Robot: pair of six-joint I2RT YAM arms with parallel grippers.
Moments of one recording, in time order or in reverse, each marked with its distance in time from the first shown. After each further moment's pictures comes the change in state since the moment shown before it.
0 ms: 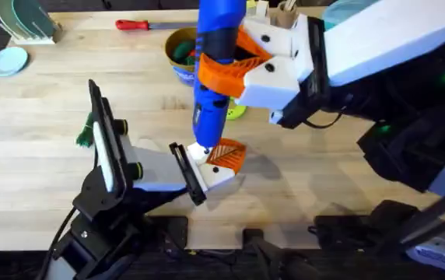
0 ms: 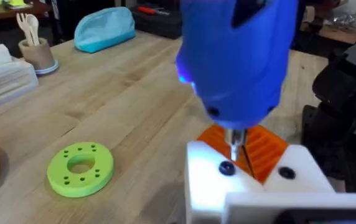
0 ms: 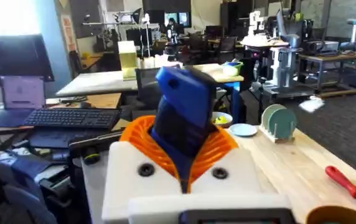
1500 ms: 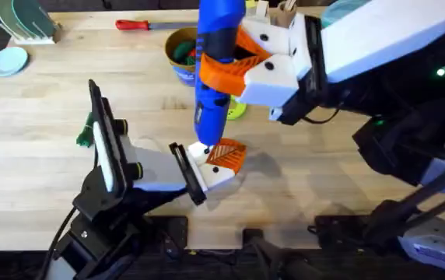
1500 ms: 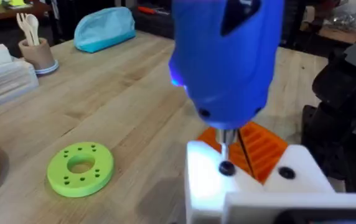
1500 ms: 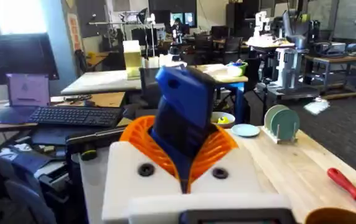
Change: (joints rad) left arm 0.000 0.000 0.000 0.000 0.000 0.000; right arm -0.029 0.040 0.000 0.059 -0.051 0.019
